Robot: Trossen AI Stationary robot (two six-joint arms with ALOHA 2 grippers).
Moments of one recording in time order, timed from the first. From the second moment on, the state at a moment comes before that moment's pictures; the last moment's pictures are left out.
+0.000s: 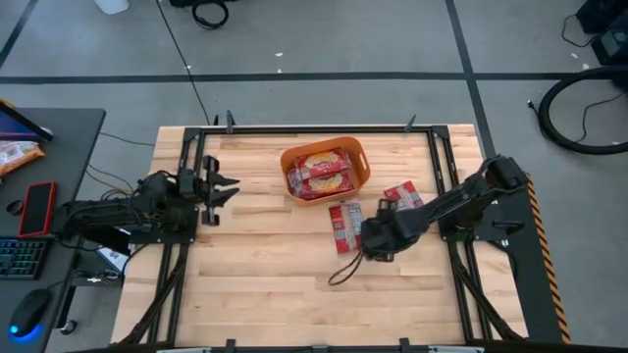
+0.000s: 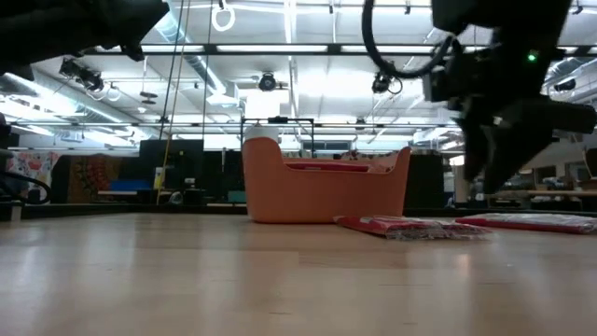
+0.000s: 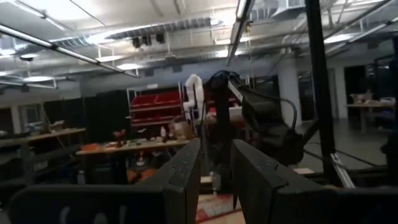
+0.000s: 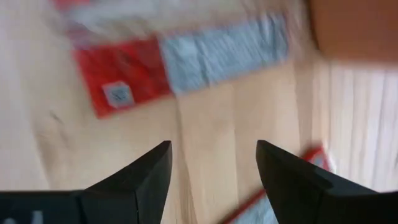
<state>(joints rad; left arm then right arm) 0.19 0.32 0.11 0.57 0.11 0.07 0.36 1.62 0.99 -0.93 0.41 0.46</state>
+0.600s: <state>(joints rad) 0.19 0.35 0.11 0.60 -0.02 0.09 0.13 1.57 0.81 -1.08 0.27 0.97</state>
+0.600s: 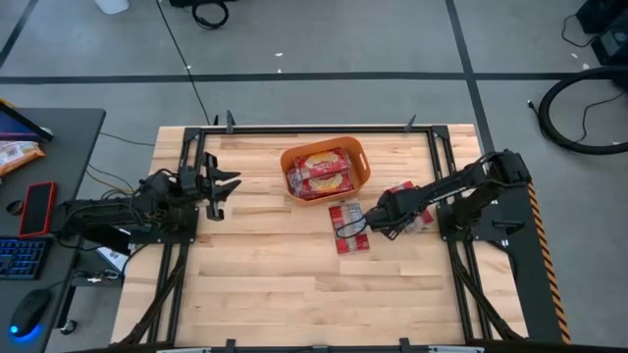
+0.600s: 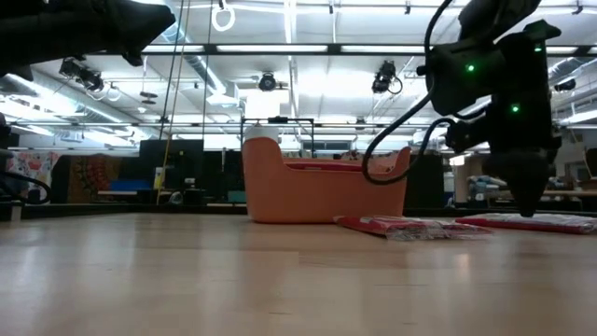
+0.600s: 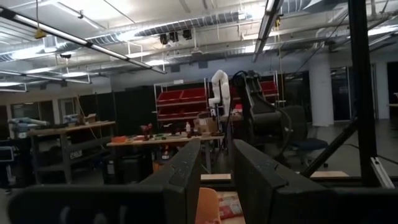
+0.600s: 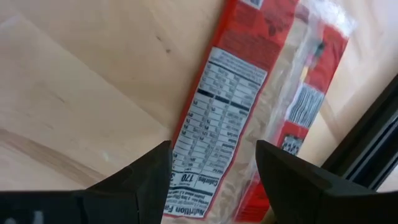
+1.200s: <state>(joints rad) 0.19 0.35 0.11 0.60 -0.02 0.09 0.12 1.56 0.70 -0.97 0.24 0.97</state>
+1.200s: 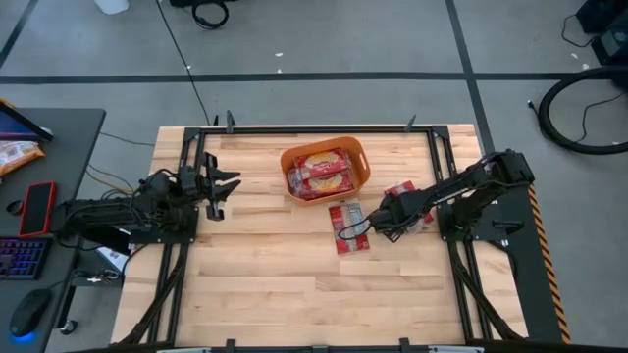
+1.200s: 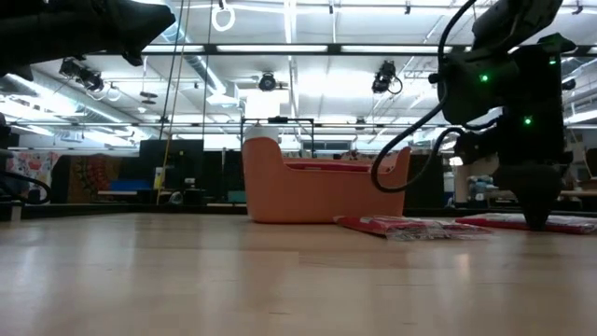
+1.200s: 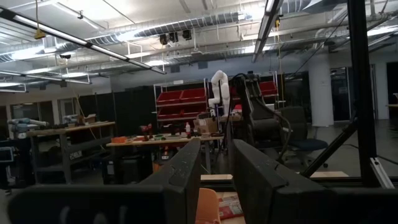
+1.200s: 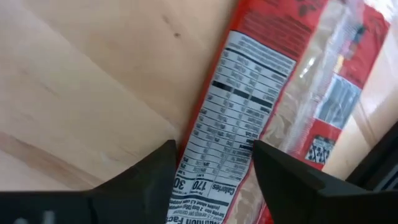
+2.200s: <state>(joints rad) 0.19 0.35 0.11 0.60 -0.02 0.09 0.15 1.57 0.94 -1.26 0.32 0.76</state>
